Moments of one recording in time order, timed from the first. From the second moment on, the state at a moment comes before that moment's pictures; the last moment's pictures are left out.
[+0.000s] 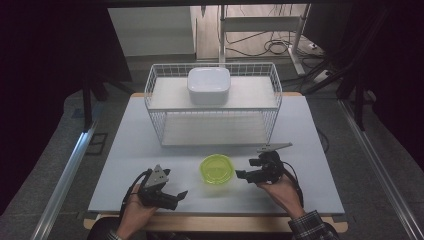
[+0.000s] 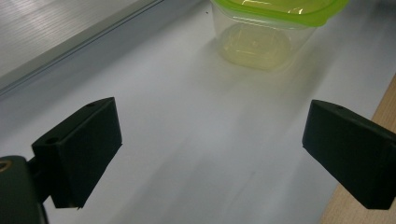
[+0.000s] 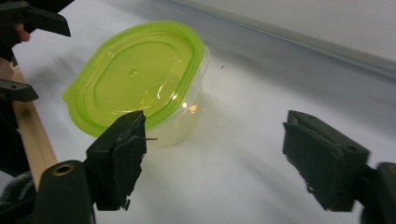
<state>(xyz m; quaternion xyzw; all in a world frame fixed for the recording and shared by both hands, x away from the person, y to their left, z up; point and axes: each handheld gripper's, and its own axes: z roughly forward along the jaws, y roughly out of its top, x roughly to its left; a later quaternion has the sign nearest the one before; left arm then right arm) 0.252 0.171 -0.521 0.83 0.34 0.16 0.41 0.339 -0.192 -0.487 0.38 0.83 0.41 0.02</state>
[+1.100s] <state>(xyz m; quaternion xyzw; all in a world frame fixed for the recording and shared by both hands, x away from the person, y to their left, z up) 0.253 0.169 -0.524 0.83 0.34 0.16 0.41 0.376 -0.175 -0.500 0.44 0.77 0.45 -0.12</state>
